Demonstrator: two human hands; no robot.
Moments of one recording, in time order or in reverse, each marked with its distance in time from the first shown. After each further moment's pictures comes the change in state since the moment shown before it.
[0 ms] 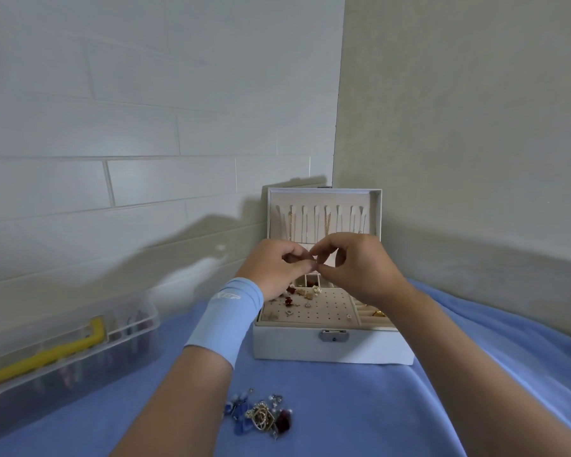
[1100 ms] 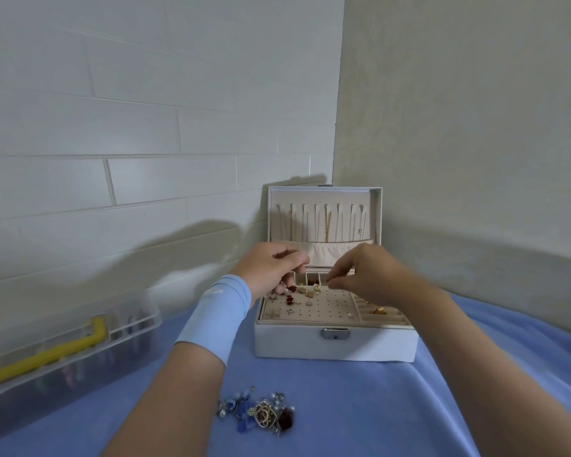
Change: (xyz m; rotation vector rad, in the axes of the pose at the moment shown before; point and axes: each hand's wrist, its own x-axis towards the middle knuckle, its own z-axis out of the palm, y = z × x) left_hand -0.008 -0.003 -0.009 -0.305 -0.096 -0.178; right_hand 0.000 0.018 -0.010 -0.238 -0.247 0.218
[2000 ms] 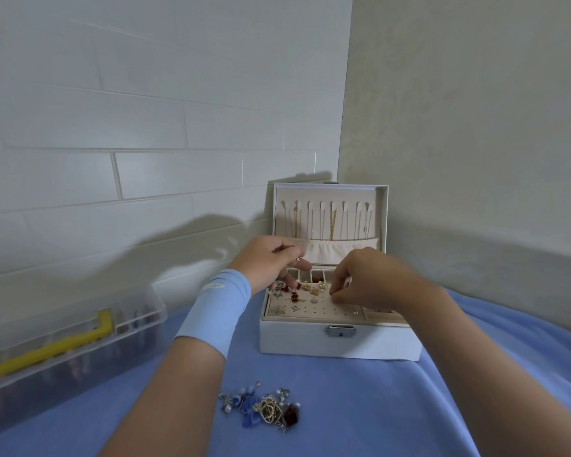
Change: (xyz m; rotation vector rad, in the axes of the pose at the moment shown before) left_hand -0.003 0.003 -0.010 0.068 0.023 -0.005; right_hand -0.005 -0.015 0.004 -0.252 -0.111 -0.013
